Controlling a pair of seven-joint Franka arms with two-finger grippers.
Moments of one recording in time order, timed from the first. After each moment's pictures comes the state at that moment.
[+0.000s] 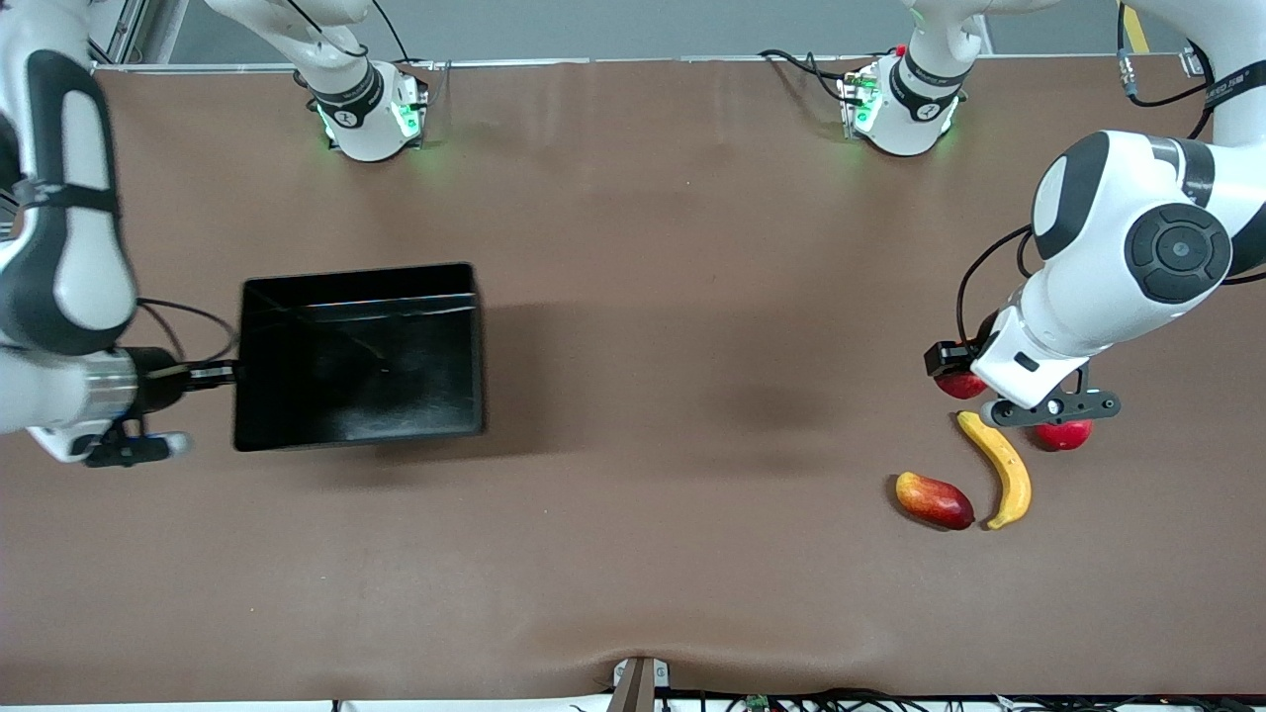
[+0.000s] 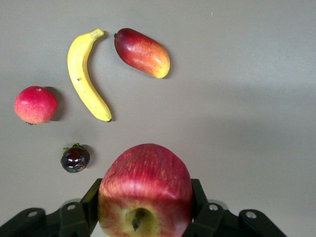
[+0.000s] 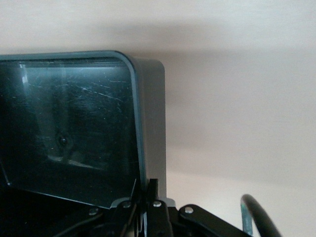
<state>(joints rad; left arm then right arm) 0.00 0.27 -0.24 -1.62 0.10 1.80 -0.33 -0.04 0.46 0.01 -1.43 0.21 1.53 -0.12</state>
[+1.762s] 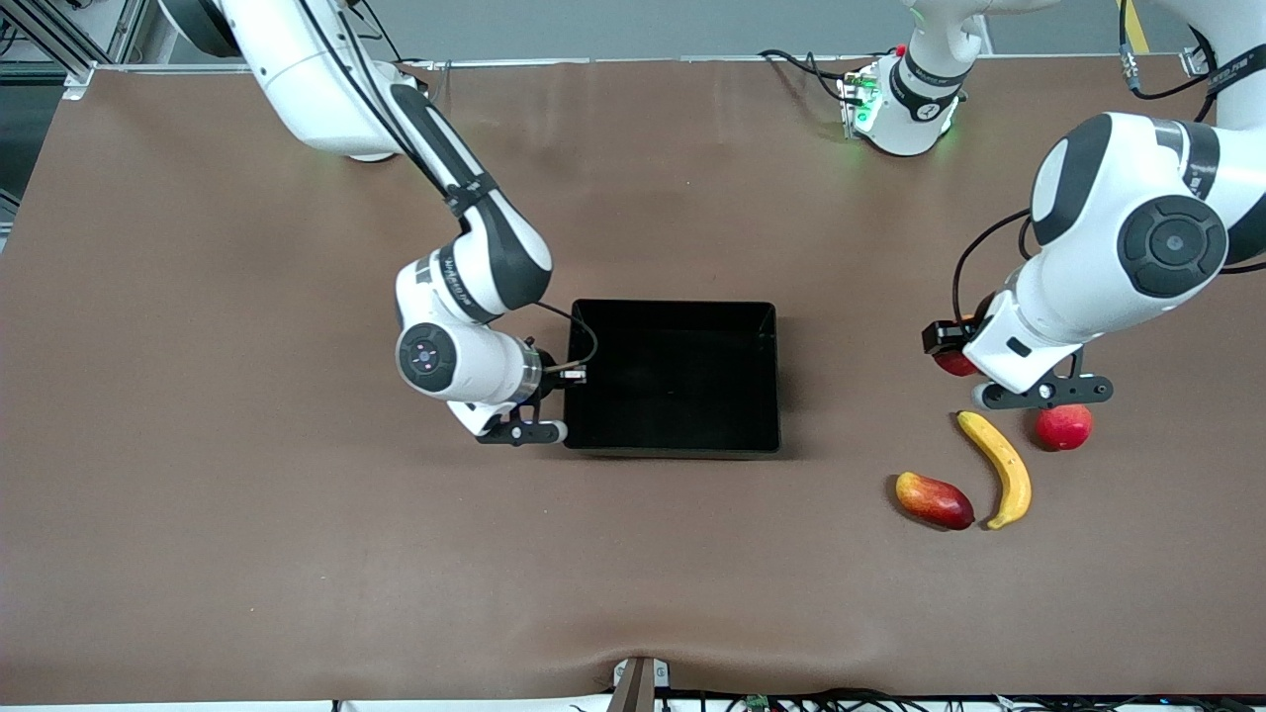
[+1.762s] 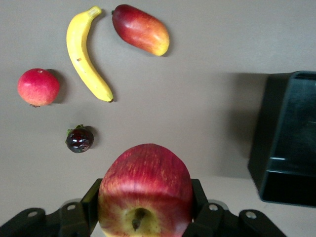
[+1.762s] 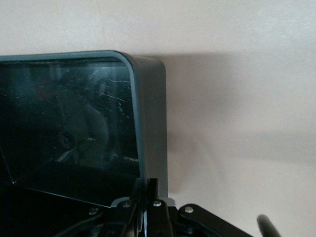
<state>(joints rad) 0.00 0.25 -0.27 -1.60 0.10 1.70 -0.32 0.52 0.69 0.02 -1.49 0.41 2.11 0.32</state>
